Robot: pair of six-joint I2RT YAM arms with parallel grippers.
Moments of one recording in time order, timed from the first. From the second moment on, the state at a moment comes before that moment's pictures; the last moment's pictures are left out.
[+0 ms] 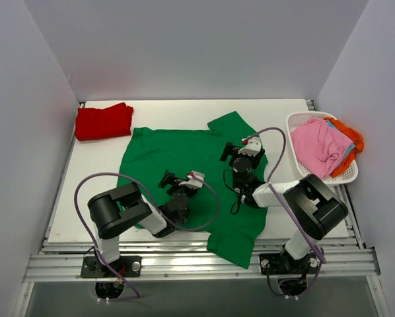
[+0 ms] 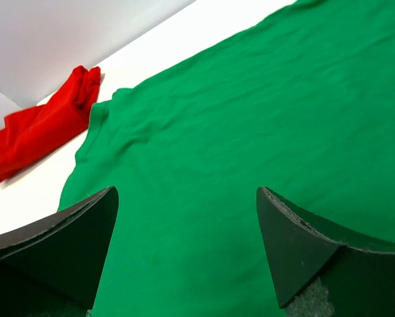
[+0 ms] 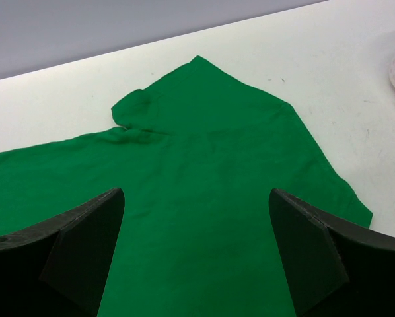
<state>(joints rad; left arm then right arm) -1.07 1.87 0.50 1.31 -1.02 0.42 0.62 1.62 0.54 0.96 0.74 0.26</state>
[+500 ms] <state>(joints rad) -0.99 1.81 0.44 1.31 -0.97 0.29 0.59 1.63 0.59 0.89 0.68 0.30</state>
